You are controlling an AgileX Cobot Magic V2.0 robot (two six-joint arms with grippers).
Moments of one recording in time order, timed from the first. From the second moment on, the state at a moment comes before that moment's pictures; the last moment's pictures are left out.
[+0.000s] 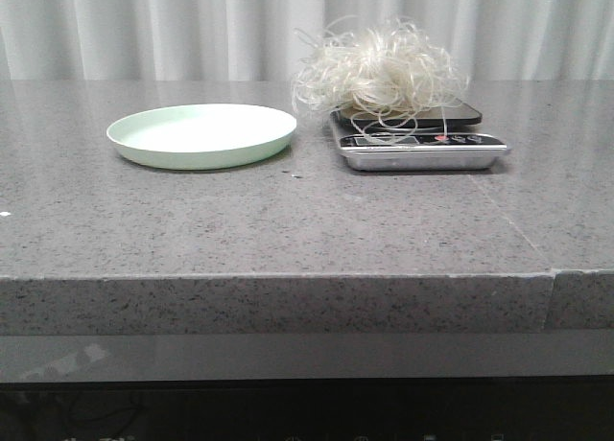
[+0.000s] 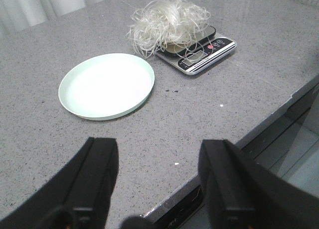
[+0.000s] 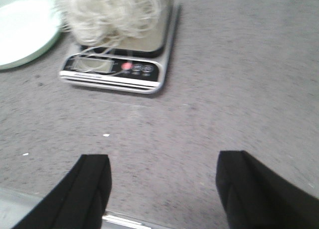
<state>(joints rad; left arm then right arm) -0.72 0.53 -0.84 0.13 0.80 -0.06 0.14 0.80 -0.84 0.19 0.73 -0.10</state>
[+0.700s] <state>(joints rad) -0.72 0.53 -0.84 0.13 0.80 -0.06 0.35 1.45 -1.38 0.21 0.72 -0.12</state>
